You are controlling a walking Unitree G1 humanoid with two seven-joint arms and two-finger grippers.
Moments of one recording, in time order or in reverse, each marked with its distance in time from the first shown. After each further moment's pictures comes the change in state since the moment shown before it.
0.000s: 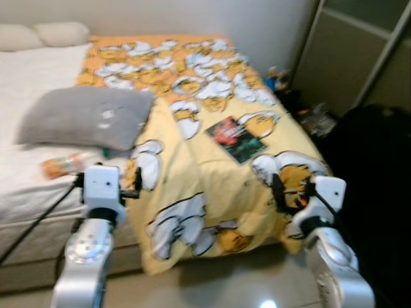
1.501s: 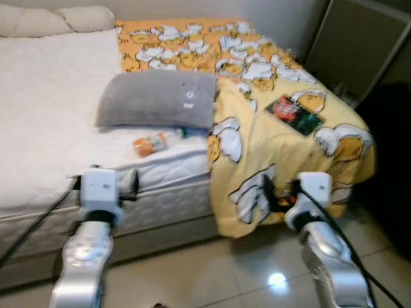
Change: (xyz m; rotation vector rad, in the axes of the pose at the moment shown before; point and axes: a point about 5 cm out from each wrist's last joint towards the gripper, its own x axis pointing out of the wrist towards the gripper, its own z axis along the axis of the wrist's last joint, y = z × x) left arm -0.004 0.005 -0.003 0.015 0.008 0.025; right arm 0.009 0.012 -0.001 -0.077 0.030 0.052
